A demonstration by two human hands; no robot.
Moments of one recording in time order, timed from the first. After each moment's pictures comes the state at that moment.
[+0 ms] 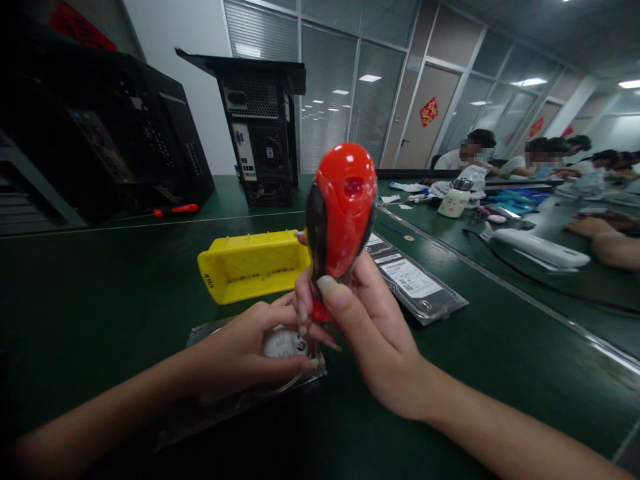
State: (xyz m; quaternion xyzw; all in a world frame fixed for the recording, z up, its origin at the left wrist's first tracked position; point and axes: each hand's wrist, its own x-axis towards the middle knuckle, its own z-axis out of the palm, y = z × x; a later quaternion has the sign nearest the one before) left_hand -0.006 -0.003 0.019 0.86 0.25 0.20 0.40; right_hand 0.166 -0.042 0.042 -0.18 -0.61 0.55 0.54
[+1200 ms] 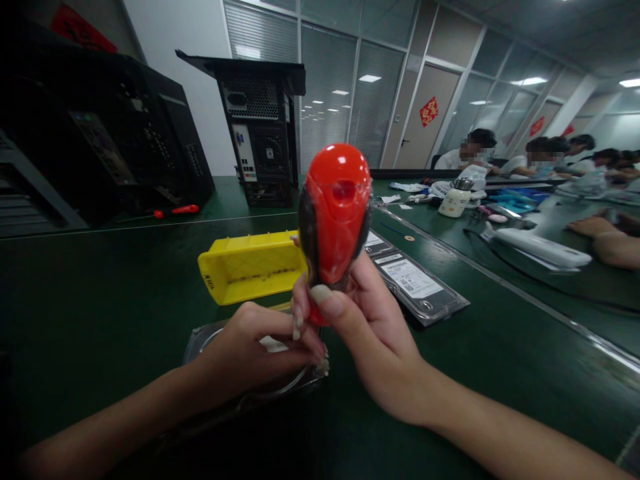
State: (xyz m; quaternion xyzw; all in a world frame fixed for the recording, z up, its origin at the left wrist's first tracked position) left_hand 0.002 -0.009 0.008 0.85 0.21 0.33 0.35; right_hand 0.164 -0.042 0.041 -0.16 -0.63 0.54 0.53
